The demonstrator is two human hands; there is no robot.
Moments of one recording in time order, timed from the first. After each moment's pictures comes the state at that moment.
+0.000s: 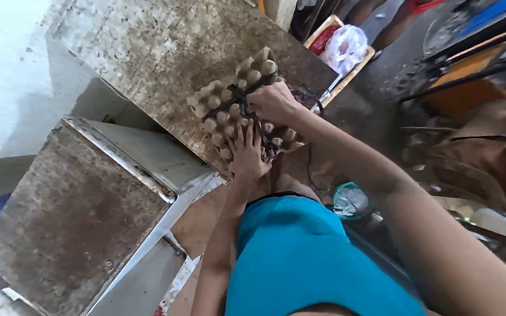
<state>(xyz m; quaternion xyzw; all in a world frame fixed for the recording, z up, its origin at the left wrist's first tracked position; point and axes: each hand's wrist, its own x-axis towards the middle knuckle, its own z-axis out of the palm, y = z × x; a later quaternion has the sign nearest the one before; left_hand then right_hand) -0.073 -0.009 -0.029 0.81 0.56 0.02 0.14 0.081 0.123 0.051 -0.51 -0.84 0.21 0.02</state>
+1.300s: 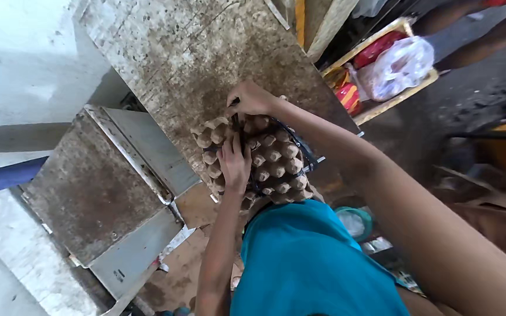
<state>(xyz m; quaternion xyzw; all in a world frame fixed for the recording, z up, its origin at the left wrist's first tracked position) -0.031 0.099 -0.001 0.64 0.76 0.13 0.07 0.064 0.307 -0.003 -0.30 -0.80 0.50 0.09</state>
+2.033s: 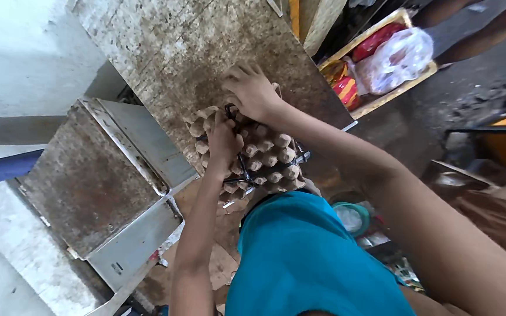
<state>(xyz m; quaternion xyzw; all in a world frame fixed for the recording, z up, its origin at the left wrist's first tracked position) -0.038 0.150 0.050 0.63 0.73 -0.03 0.27 0.089 0.257 0.045 -0.38 -0.87 0.28 0.12</state>
